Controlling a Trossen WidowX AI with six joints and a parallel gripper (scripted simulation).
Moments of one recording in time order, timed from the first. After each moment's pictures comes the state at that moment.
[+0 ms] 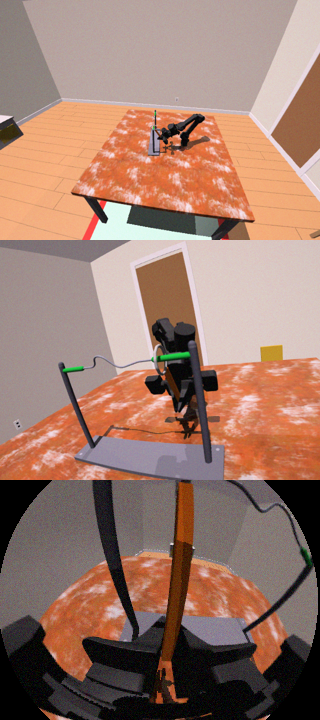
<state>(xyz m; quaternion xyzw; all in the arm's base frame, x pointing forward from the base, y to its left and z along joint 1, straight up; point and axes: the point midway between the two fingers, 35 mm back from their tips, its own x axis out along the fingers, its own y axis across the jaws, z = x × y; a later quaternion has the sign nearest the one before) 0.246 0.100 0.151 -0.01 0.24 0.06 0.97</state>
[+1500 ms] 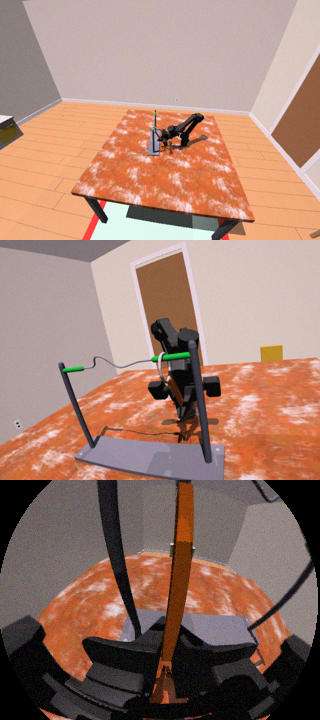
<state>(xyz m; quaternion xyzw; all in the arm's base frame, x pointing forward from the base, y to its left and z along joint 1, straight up) 0.247 0.106 0.135 -0.01 0.24 0.06 0.97</state>
